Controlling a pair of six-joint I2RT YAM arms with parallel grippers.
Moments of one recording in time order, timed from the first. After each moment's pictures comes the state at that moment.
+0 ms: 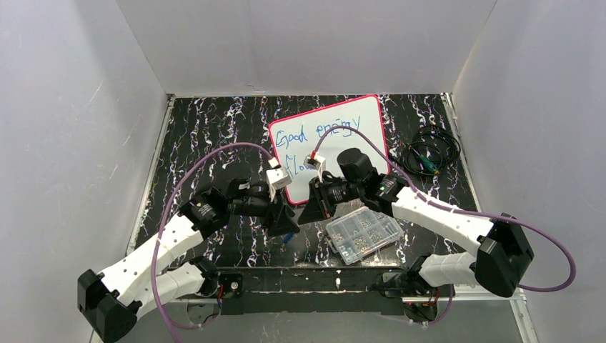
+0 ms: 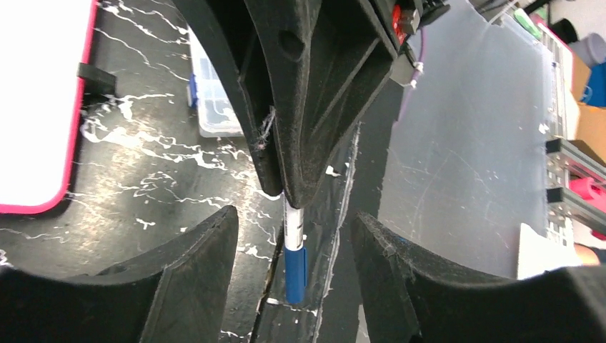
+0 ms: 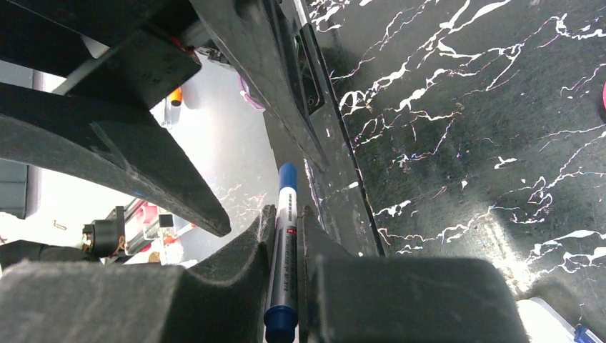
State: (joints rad) left arm -0.71 0.89 0.76 -0.41 0.69 -0.09; right arm 0.87 1.27 0.90 -0.17 -0.77 0.47
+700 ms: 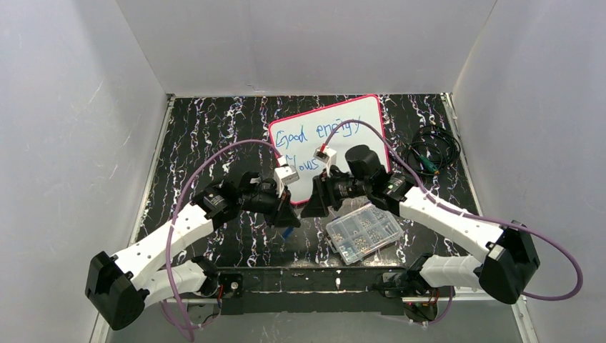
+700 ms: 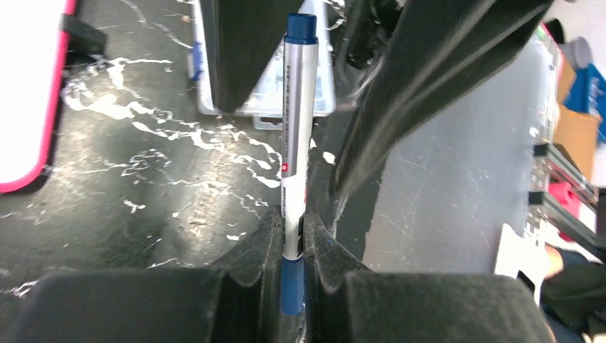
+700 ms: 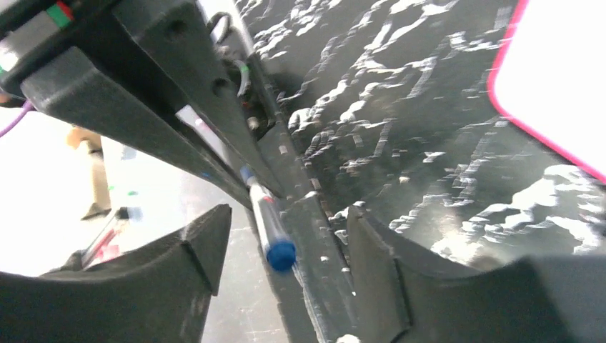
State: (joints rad) left arm -0.71 1.04 0.79 -0.43 0.75 -0.12; right arm 0.84 1.23 0.91 -0.22 -0.68 0.45
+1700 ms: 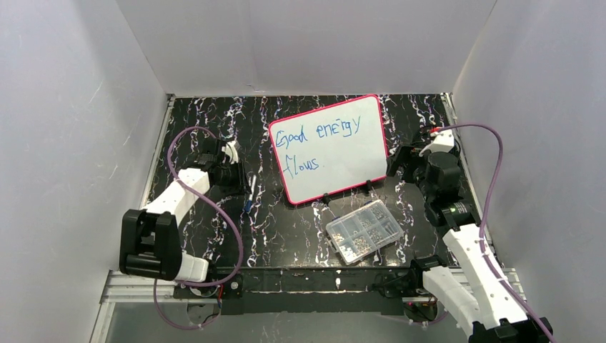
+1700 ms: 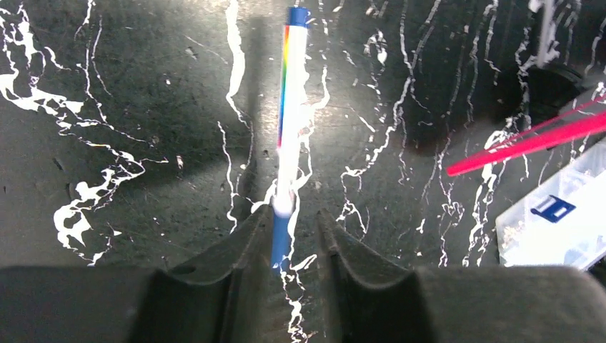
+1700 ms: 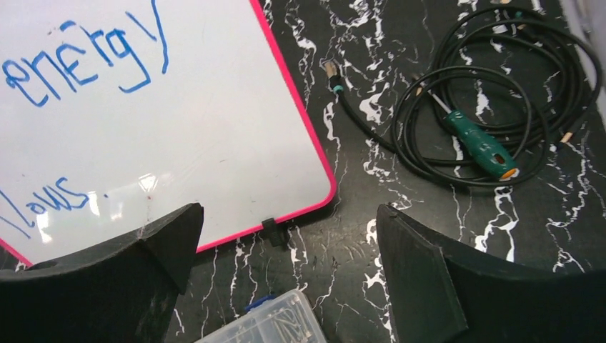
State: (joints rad) left arm -0.16 1.37 0.87 -0.58 0.29 -0.28; right arm 0.24 0.76 0.70 -0.29 0.10 0.29
